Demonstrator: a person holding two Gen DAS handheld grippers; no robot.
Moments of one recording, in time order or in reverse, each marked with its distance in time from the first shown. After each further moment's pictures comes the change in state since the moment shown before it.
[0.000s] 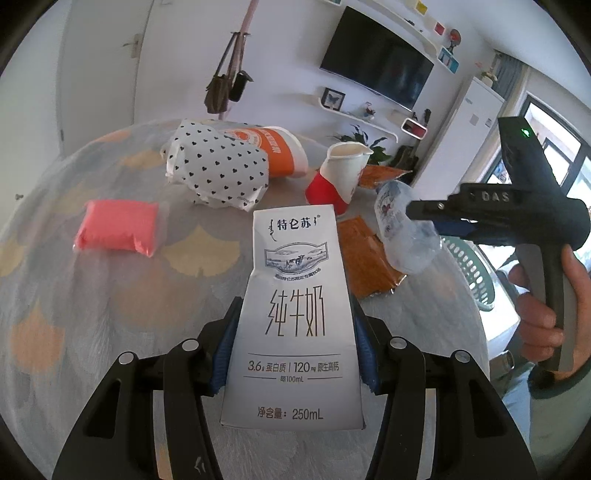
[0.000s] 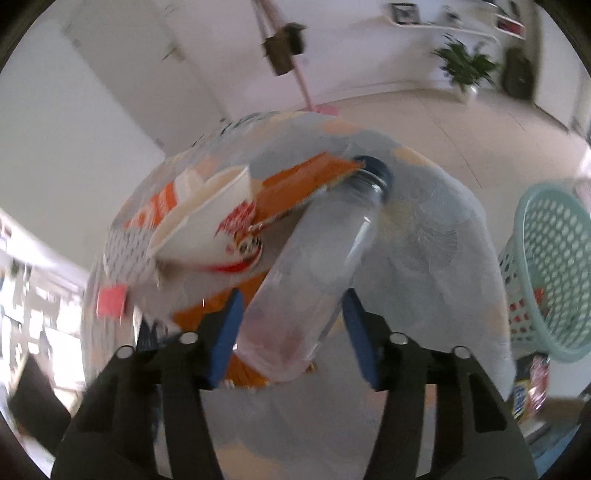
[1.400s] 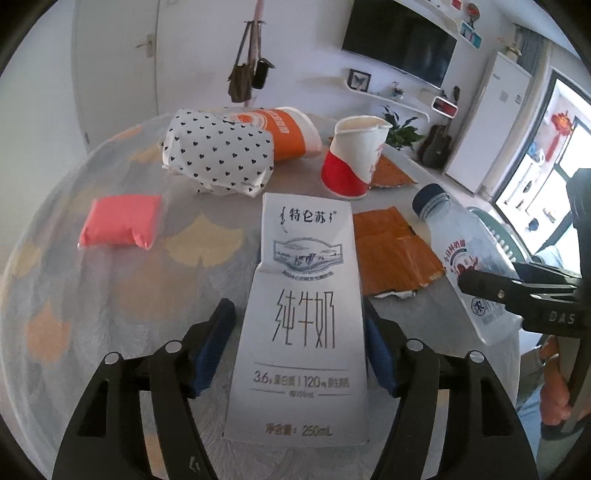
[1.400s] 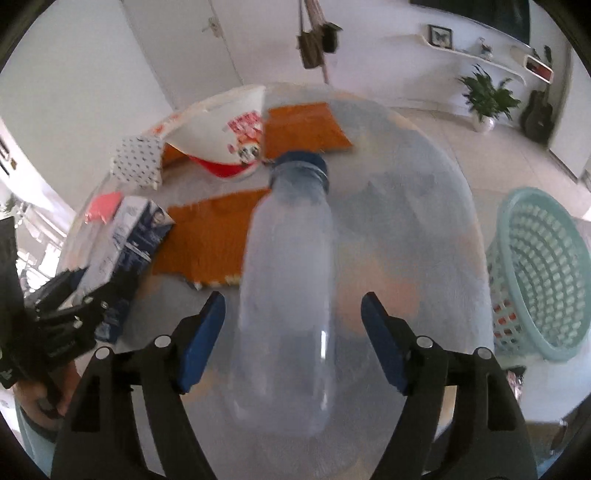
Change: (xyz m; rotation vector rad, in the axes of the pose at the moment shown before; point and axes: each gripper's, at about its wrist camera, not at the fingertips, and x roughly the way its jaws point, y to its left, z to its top) left arm 0.011 -0.025 0.007 0.025 0.070 0.172; right arm -0.004 -0.004 -0.070 -0.189 -0.030 -0.052
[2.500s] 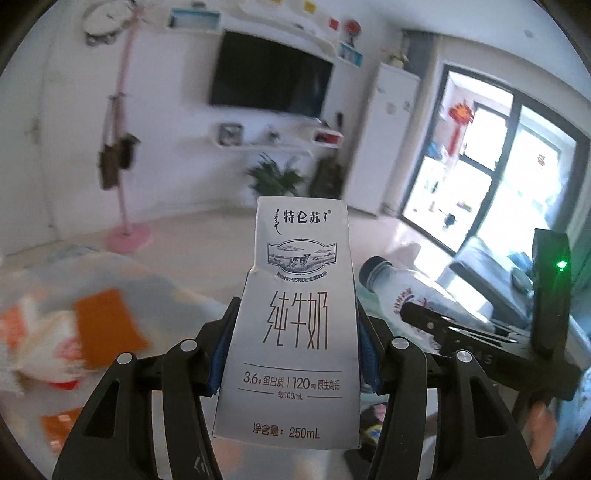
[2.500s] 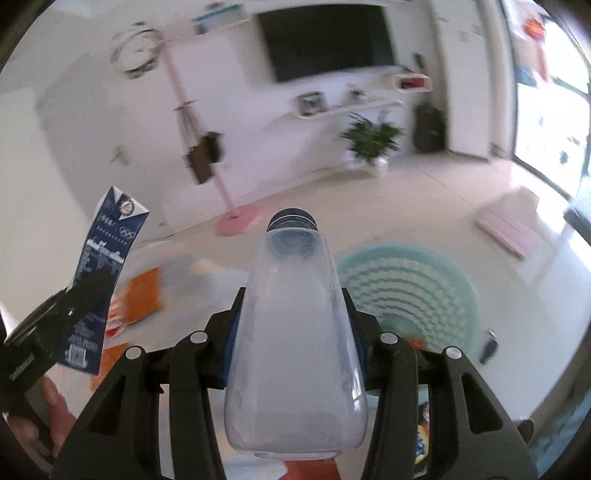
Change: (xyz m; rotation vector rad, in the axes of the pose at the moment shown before) left arm 0.030 -0.262 0.108 0.245 -0.178 -0.357; right arm -0.131 -0.226 -0.002 0.416 -0.350 -0.244
